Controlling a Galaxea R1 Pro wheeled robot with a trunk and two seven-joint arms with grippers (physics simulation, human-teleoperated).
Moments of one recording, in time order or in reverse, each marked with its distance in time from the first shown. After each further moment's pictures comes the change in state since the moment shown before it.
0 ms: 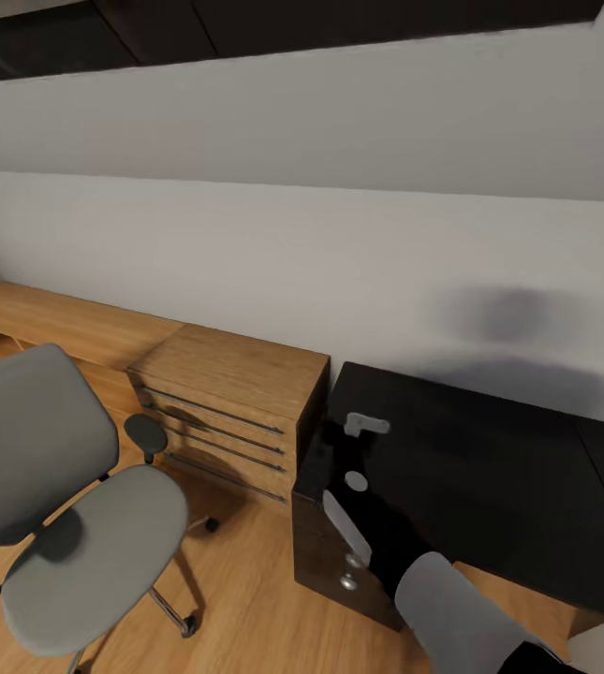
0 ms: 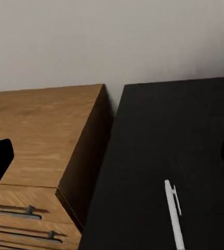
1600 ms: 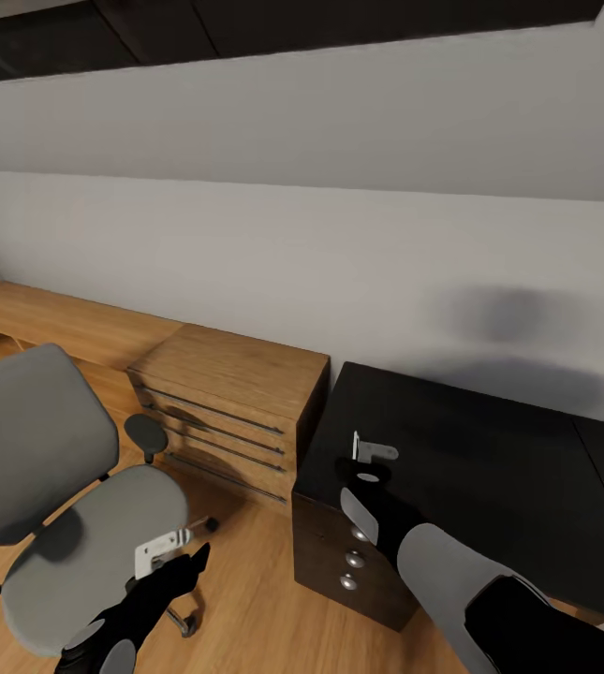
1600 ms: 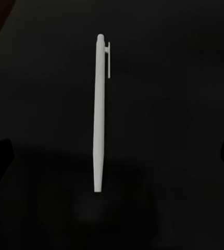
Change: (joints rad) left arm 0.099 0.067 0.227 -1.031 0.160 0.471 0.001; right arm -0.144 0.000 -0.018 0.429 -0.158 0.246 0.068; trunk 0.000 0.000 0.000
